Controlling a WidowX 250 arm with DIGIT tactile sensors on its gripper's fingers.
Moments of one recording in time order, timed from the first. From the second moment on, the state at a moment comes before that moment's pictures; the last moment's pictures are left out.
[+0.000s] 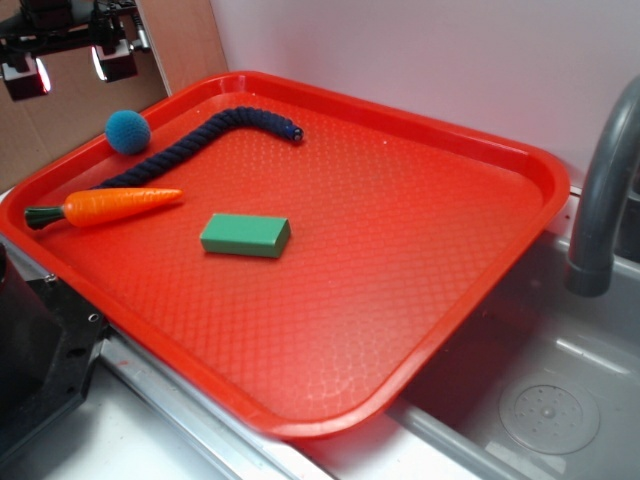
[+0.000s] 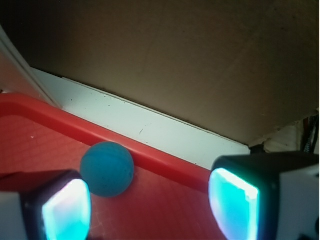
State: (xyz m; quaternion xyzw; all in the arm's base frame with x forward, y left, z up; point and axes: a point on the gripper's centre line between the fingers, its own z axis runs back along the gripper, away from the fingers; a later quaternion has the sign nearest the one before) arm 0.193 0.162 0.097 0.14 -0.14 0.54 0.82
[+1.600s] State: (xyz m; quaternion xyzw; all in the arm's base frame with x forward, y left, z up) arm 0.228 0.152 0.024 0.19 -0.09 0.57 0.79
